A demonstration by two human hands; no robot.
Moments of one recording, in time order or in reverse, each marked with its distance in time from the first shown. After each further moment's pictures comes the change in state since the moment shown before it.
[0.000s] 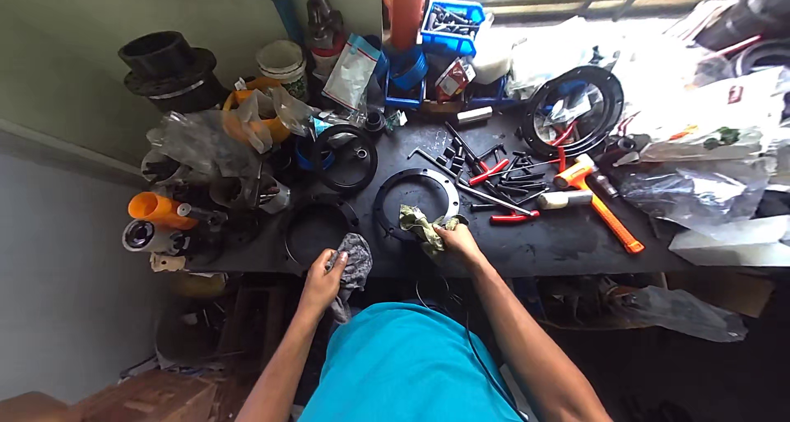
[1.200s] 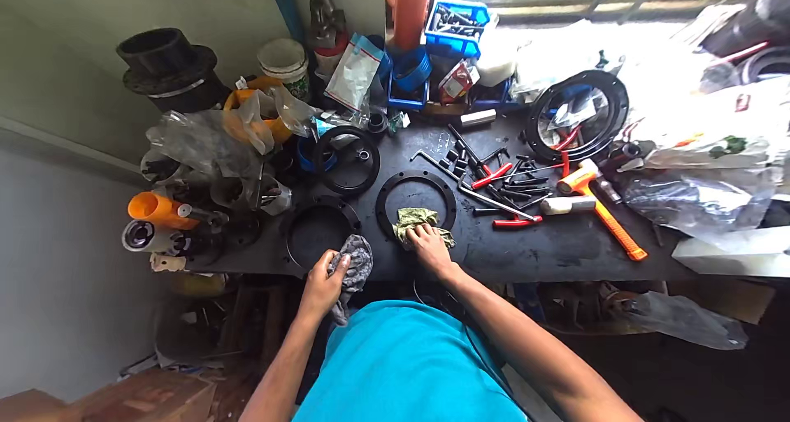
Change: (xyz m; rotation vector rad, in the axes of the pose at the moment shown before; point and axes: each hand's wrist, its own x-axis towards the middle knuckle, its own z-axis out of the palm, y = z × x) left_hand 0.004 -0.001 -0.005 0.079 -0.012 0.060; right_hand 0.008 0.019 0.063 -0.901 0.010 -0.931
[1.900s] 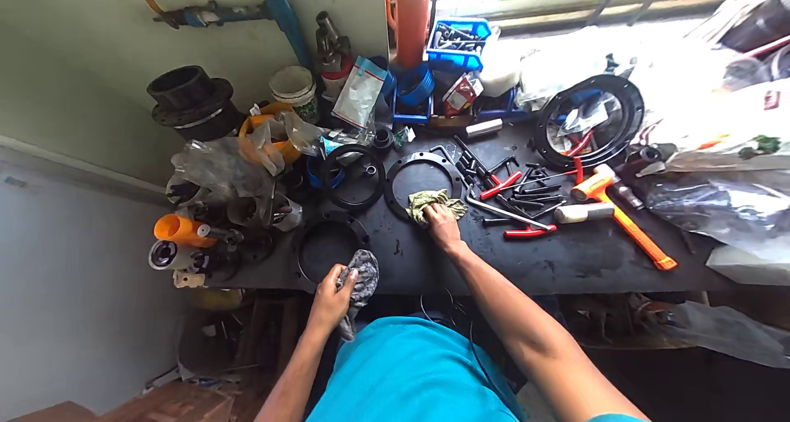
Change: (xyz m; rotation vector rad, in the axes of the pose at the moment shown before) left_hand 0.007 0.004 -0.004 0.069 -0.018 0.021; right_hand 0.077 0.049 -0.007 0.108 0.298 0.082
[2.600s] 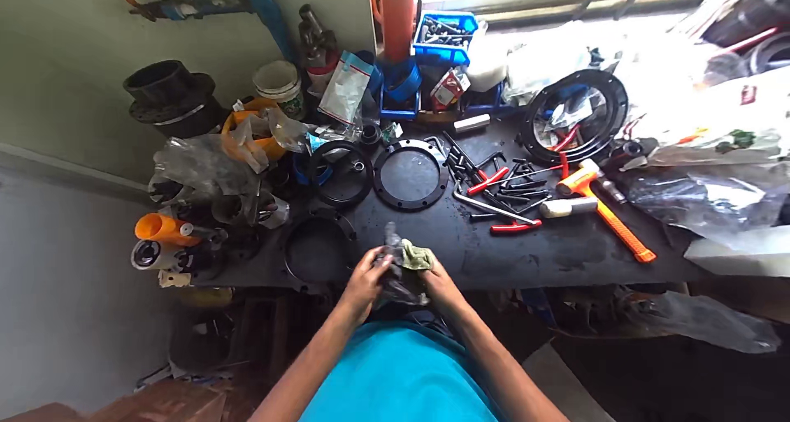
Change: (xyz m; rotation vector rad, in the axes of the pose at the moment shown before) left_hand 0.002 0.062 0.071 -0.664 -0.295 -0.155; right_hand -0.126 -0.097 -0.097 1.185 -0.228 0.529
